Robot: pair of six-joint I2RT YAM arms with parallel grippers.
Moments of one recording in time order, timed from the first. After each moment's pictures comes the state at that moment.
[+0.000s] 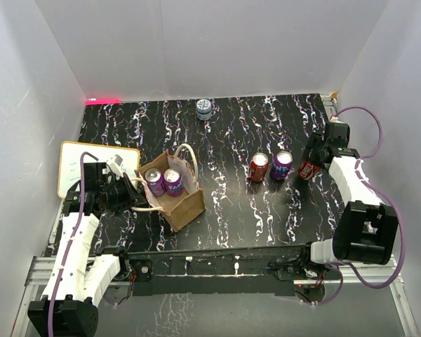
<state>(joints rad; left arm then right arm) 0.01 0.81 0.78 -0.94 0.43 -0.40 -0.17 1.36 0.98 -0.47 0.07 0.23</state>
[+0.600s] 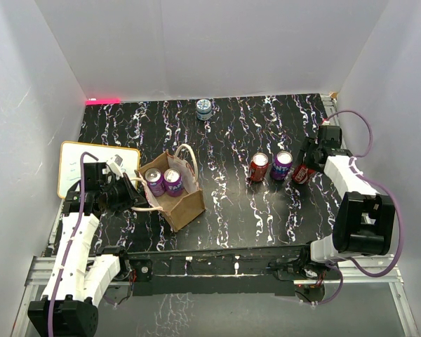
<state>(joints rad) 0.01 0.81 0.78 -0.94 0.43 -0.40 -0.15 1.44 0.95 -0.41 0.05 0.23</state>
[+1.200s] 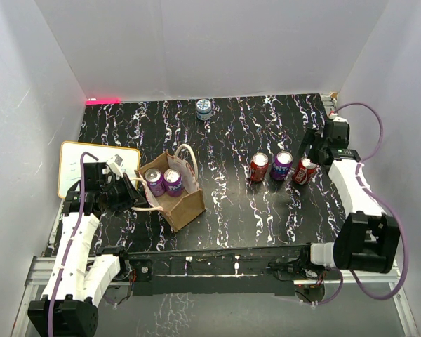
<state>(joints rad) 0.01 0.81 0.78 -0.94 0.43 -0.40 -0.14 1.34 0.99 -0.45 0.07 0.23</state>
